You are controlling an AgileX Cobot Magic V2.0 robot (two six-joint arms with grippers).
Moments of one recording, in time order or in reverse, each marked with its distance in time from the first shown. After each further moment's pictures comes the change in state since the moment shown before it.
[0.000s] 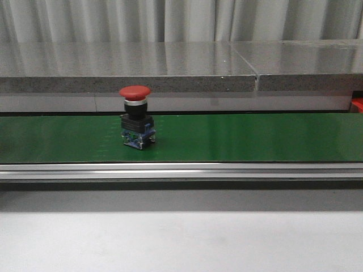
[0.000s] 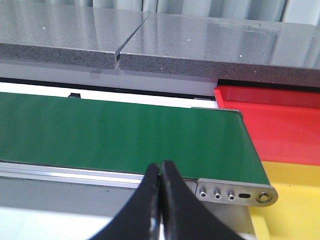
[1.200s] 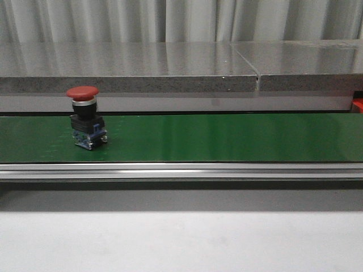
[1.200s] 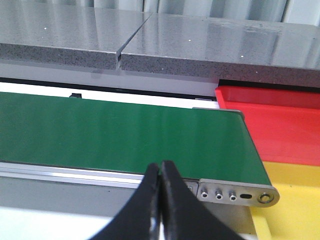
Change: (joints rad) left arm 0.392 -0.436 0.266 0.009 -0.157 -0.159; right arm 0.000 0.000 0.000 0.000 0.000 0.000
